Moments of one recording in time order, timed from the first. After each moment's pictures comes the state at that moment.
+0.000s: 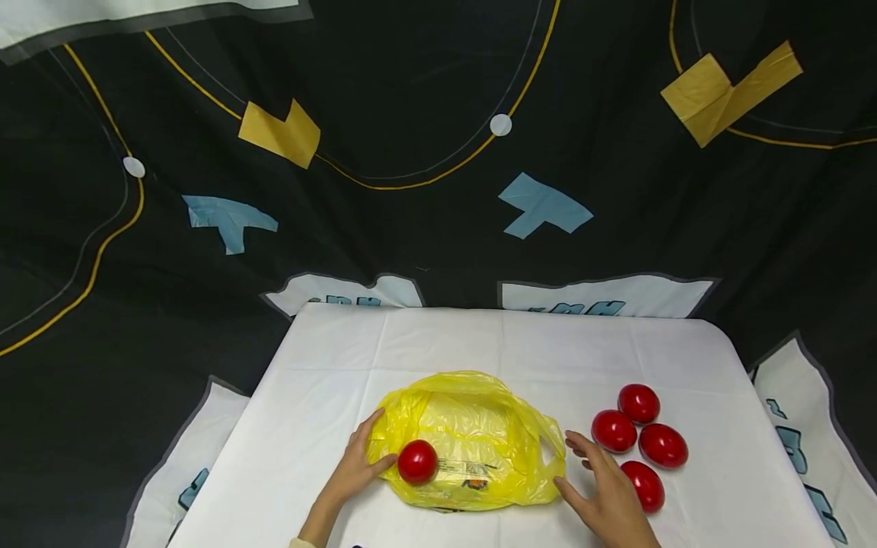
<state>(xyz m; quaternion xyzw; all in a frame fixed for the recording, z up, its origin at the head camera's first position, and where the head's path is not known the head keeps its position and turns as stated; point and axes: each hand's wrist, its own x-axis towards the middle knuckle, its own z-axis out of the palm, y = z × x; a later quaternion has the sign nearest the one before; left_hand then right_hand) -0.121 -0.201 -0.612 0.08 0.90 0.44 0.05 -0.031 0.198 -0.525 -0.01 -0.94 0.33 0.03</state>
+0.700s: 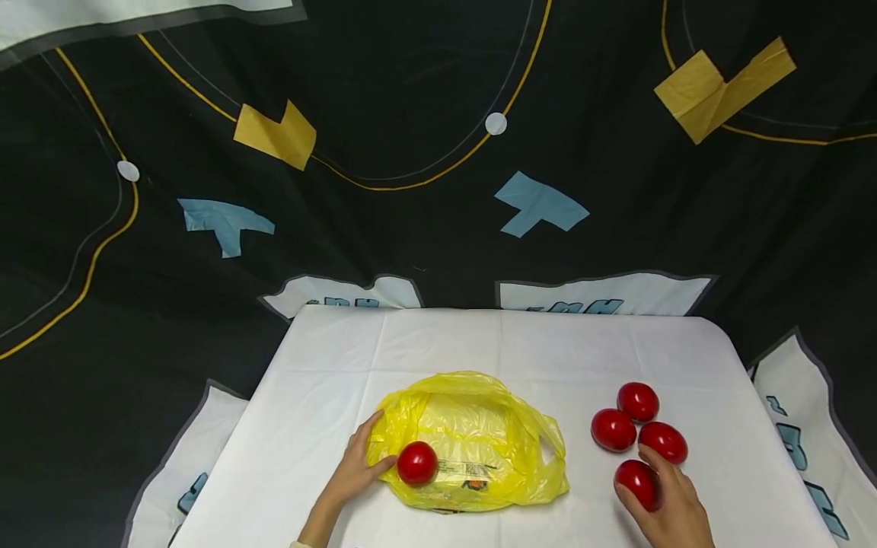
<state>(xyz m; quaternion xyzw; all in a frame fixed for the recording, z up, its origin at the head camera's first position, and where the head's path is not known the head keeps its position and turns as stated) -0.122 -0.200 -0.610 0.08 0.89 0.44 0.05 -0.007 0.263 -0.539 -0.16 -0.94 0.31 -0.01</state>
